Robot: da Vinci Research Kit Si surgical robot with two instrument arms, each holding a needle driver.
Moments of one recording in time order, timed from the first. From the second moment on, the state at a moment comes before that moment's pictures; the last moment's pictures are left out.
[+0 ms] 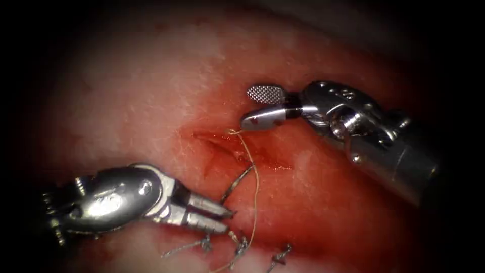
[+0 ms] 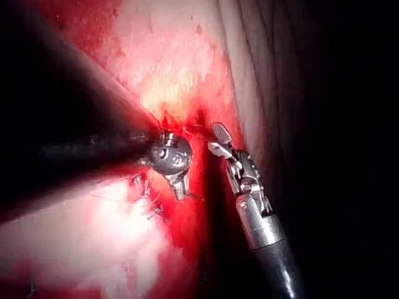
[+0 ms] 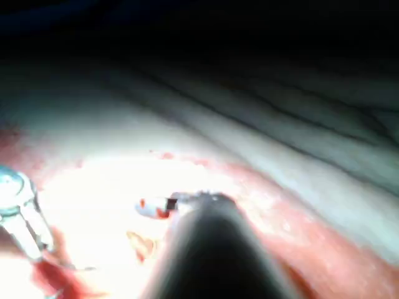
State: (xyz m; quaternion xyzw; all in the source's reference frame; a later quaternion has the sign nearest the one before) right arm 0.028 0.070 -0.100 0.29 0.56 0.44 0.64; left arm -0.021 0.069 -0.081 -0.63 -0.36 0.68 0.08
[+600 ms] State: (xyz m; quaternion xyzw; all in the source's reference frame) right arm 0.020 0.073 -0.110 0.26 0.59 0.41 0.64; left arm -0.019 0.074 -0.090 -0.67 -0.17 0.72 0.03
